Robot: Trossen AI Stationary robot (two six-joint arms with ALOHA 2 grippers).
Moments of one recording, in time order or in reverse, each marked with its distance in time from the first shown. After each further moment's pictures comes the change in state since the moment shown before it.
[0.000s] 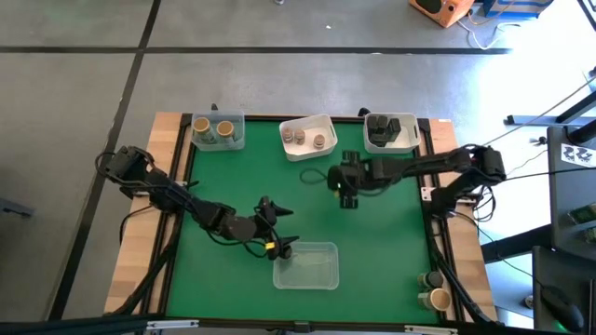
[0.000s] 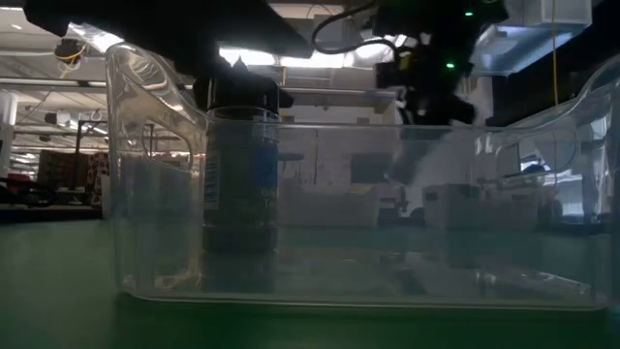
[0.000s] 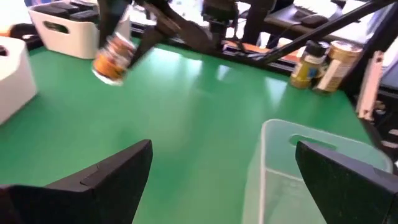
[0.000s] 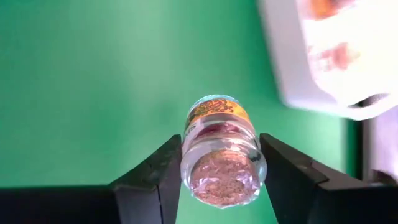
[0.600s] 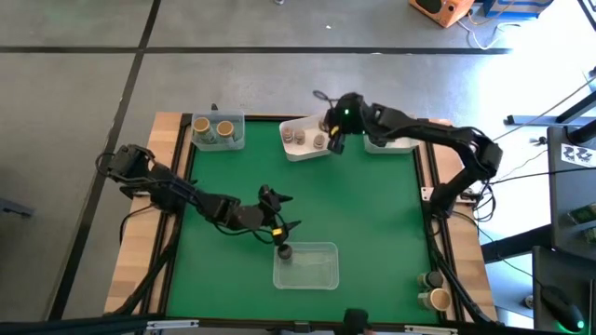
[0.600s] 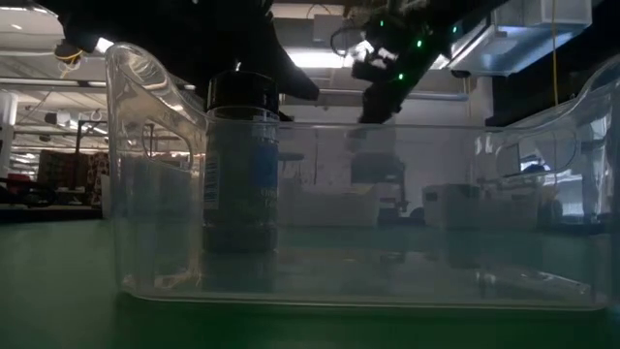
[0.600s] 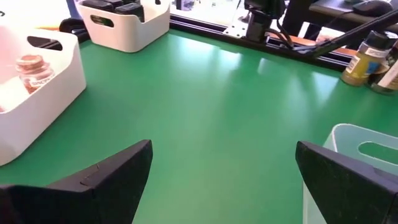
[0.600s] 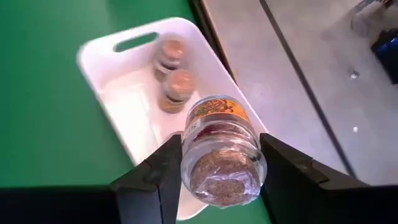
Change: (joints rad) left arm 0.106 0.000 0.000 -0.070 -0.007 0.010; right arm -0.476 0.020 0.147 0.336 -0.248 -0.251
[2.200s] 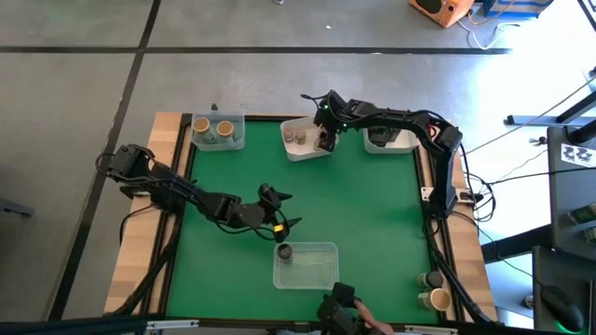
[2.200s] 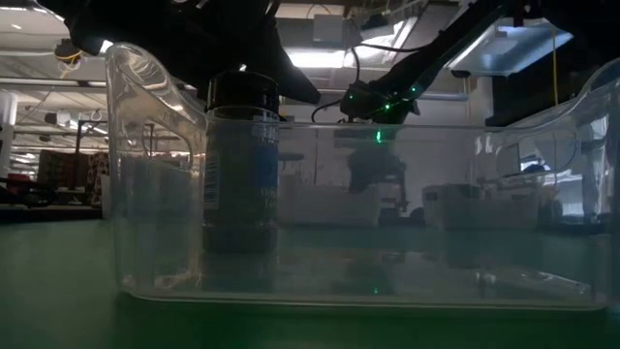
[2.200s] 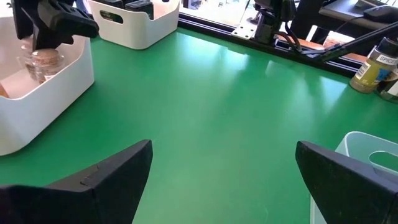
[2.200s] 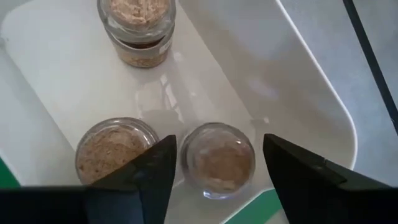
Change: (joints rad) left arm 0.020 0.000 0.000 -0.007 0.000 -0.033; right arm -0.141 0.386 0.151 -0.038 -0.112 -0.018
